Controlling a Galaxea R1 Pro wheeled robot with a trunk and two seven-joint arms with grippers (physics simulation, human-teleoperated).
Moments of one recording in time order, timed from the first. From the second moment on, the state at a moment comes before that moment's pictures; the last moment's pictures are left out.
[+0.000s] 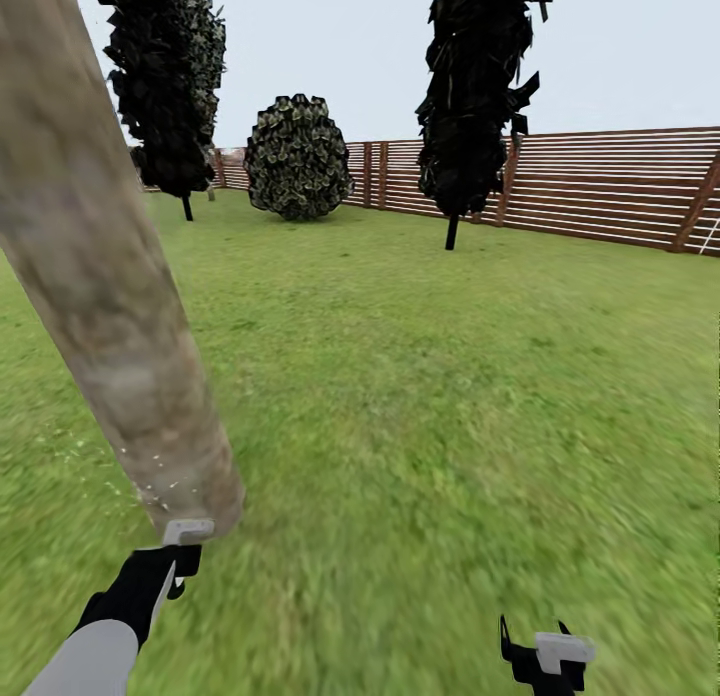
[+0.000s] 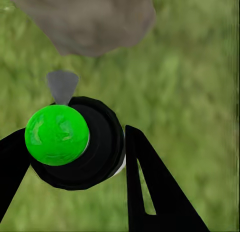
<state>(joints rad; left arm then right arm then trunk) -0.62 0.05 0.53 -0.54 -0.54 0.36 -0.08 -0.41 -0.06 -0.41 -0.05 0.50 -0.83 -0.25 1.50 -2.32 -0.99</state>
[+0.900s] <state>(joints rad) -0.62 0.06 0.53 -0.55 -0.44 0.36 -0.07 -0.41 -0.06 -0.41 -0.05 0.50 -0.83 -0.25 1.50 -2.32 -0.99</state>
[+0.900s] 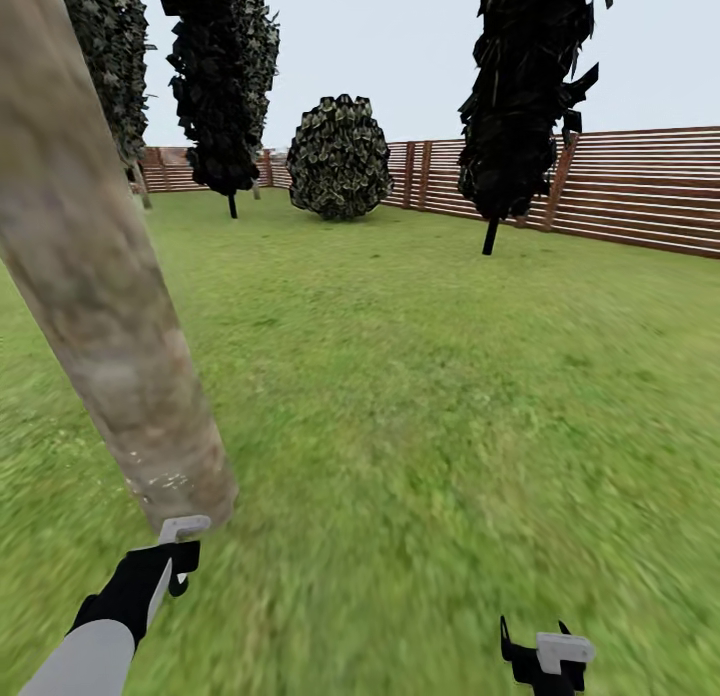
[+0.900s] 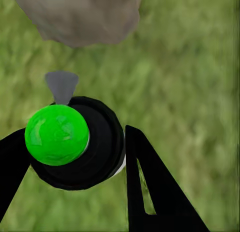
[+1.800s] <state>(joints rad) -0.62 0.06 0.53 -0.55 -0.44 0.36 0.01 -0.41 -0.06 -0.41 -0.05 0.50 -0.83 -0.25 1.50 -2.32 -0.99</state>
